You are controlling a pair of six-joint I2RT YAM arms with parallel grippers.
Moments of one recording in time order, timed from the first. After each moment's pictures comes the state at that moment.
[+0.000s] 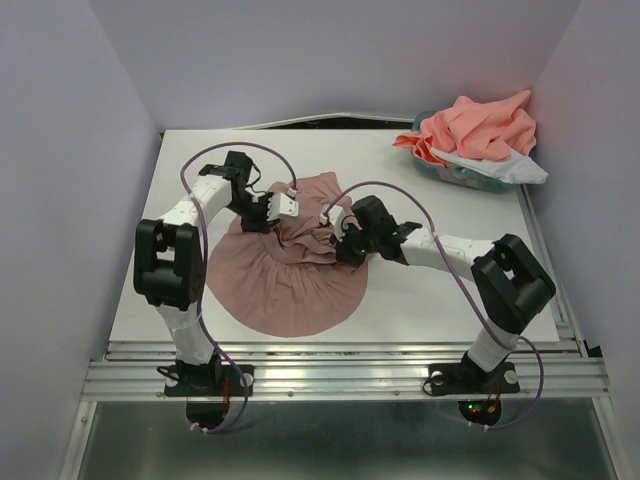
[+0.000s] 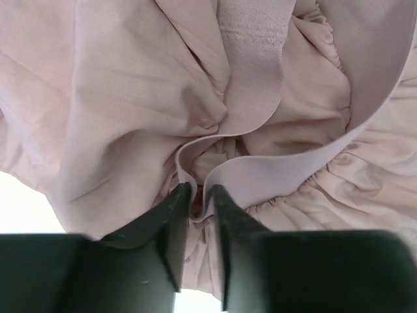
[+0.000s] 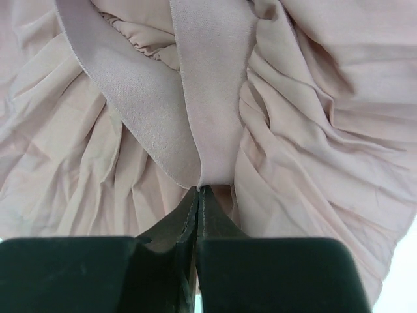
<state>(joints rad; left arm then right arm) -0.20 1.82 1.40 -0.93 0.54 1.38 0.70 1.73 1.03 -0.10 -0.37 -0.30</state>
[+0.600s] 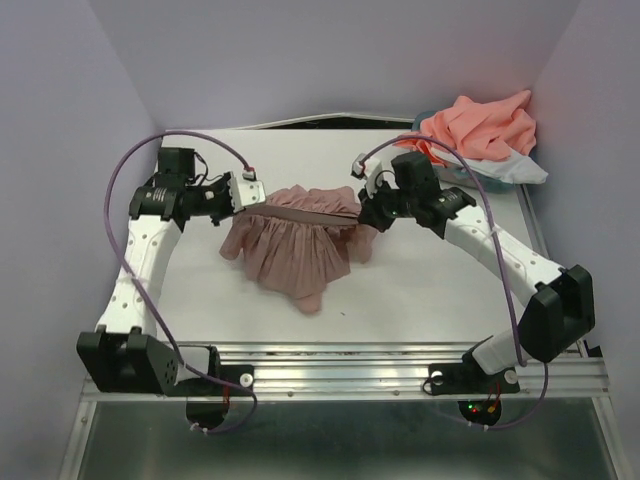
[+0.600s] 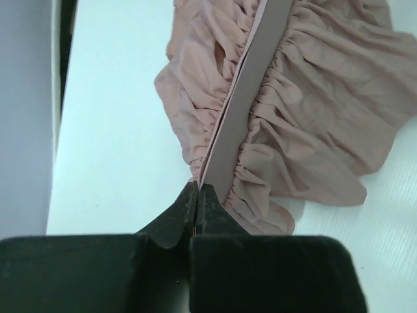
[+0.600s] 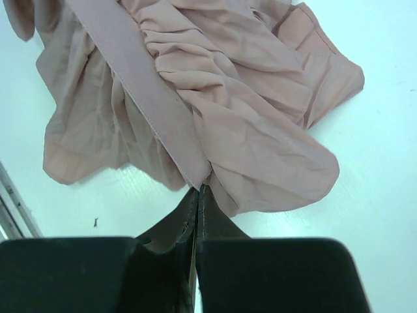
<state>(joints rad) -0.06 1.33 1.35 -0.92 0.70 1.23 0.54 1.49 1.28 -0.47 -0.35 -0.26</state>
